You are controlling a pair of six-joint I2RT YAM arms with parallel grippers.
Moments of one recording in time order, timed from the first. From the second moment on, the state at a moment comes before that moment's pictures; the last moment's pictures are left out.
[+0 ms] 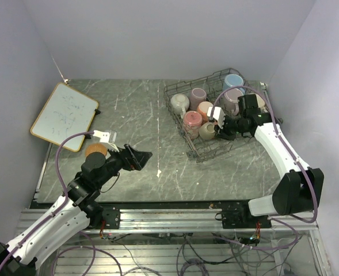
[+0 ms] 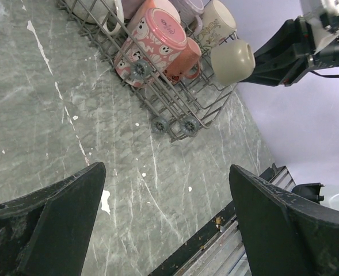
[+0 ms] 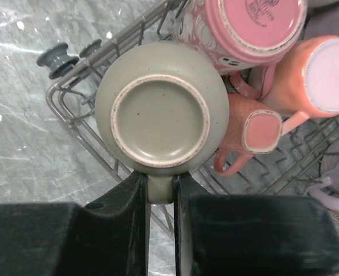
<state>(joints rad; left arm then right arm) -0.65 0.50 0.39 -0.01 0.03 -0.68 0.16 1.38 1.18 -0.82 -0.59 -1.06</state>
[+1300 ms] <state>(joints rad) -0.65 0.48 0.39 -0.04 0.03 -0.68 0.16 1.68 1.11 -0.68 -0.50 -1.15</state>
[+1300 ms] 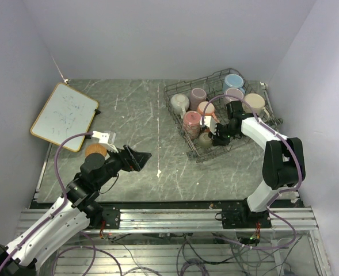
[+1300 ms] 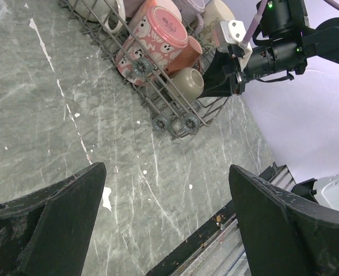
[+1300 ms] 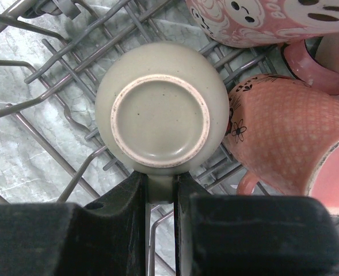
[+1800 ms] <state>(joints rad) -0.65 0.47 0.39 -0.05 0.03 -0.68 0.16 1.69 1.11 -0.66 -0.50 -1.15</state>
